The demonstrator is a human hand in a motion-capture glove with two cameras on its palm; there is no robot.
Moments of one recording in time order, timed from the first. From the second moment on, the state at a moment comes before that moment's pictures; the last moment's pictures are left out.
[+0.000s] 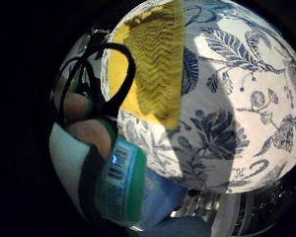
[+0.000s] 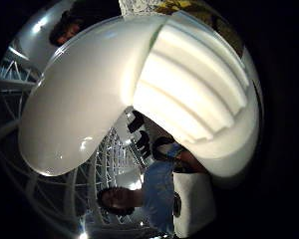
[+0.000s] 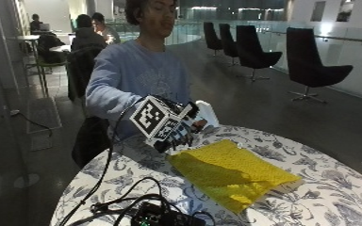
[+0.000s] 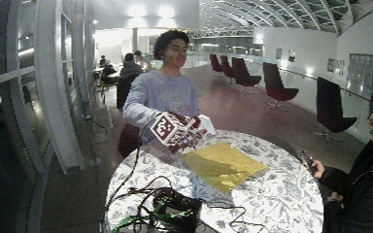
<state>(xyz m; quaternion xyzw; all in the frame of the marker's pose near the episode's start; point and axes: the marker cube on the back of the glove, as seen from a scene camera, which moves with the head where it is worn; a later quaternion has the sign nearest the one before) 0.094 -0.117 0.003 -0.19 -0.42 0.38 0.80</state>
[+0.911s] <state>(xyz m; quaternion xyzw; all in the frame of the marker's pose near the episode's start) 0.071 -0.134 0.031 -0.23 -0.41 0.38 0.80</state>
